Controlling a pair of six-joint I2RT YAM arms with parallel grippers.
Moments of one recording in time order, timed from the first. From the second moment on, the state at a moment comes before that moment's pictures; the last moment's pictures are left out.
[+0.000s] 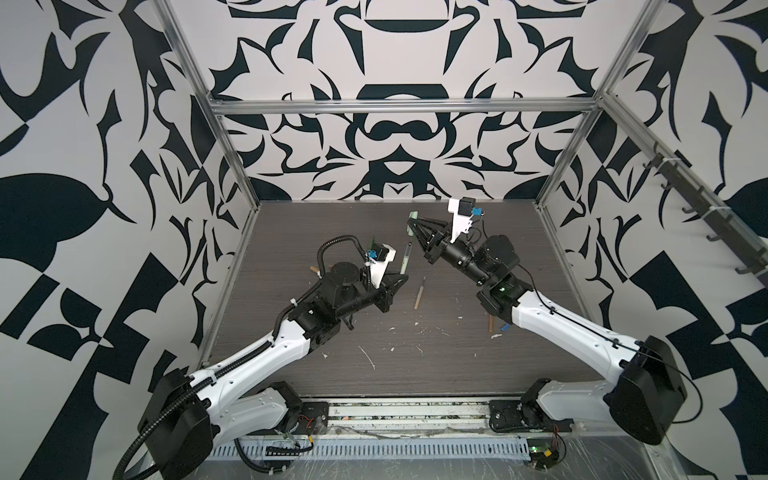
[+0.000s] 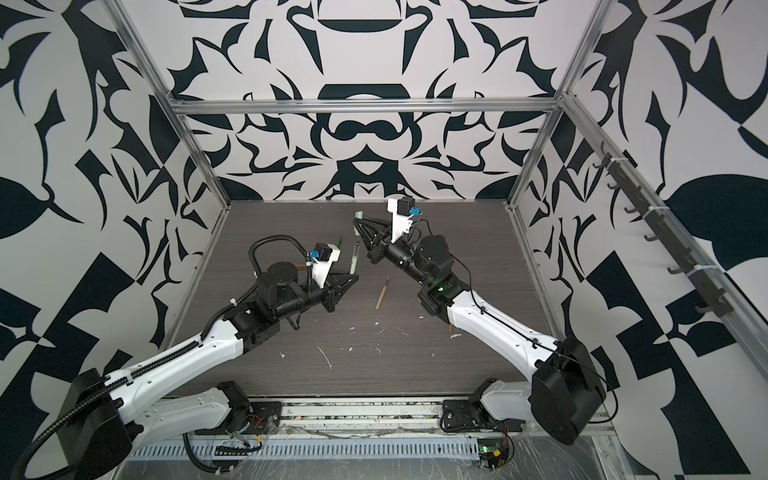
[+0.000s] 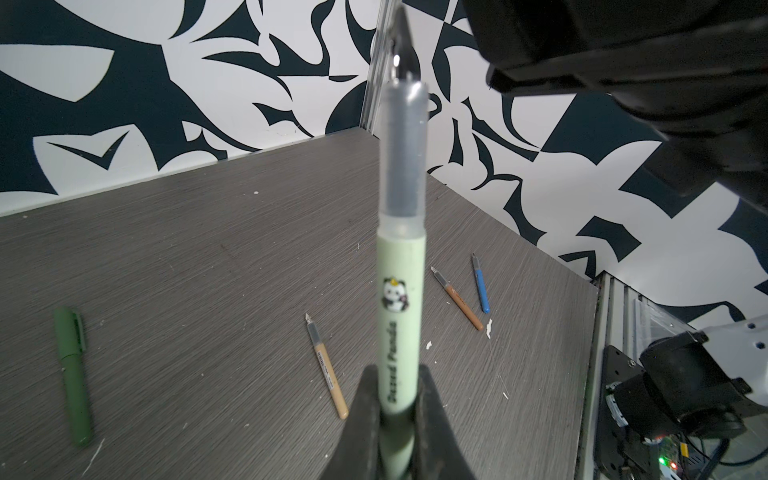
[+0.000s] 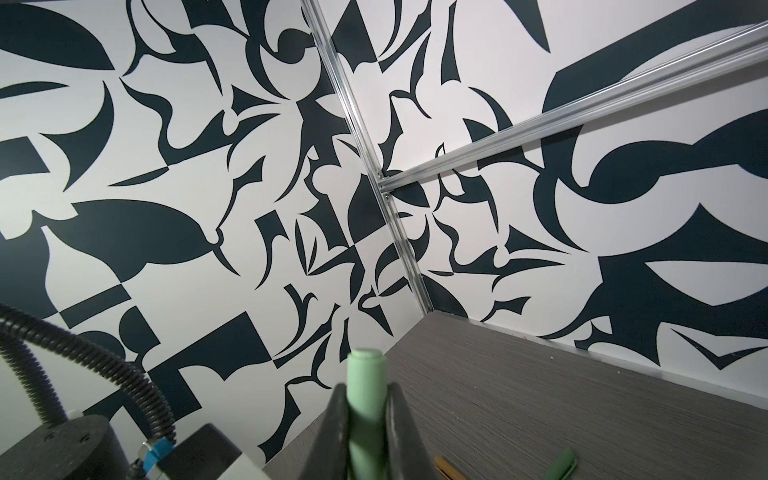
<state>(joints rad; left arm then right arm) -0.78 1.10 0.73 0.14 0.24 -0.21 0.65 1.30 0.93 0.62 -0.27 0.48</state>
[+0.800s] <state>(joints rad) -0.78 1.10 0.73 0.13 0.23 -0.21 0.65 1.28 0.84 0.65 -0.28 0.56</state>
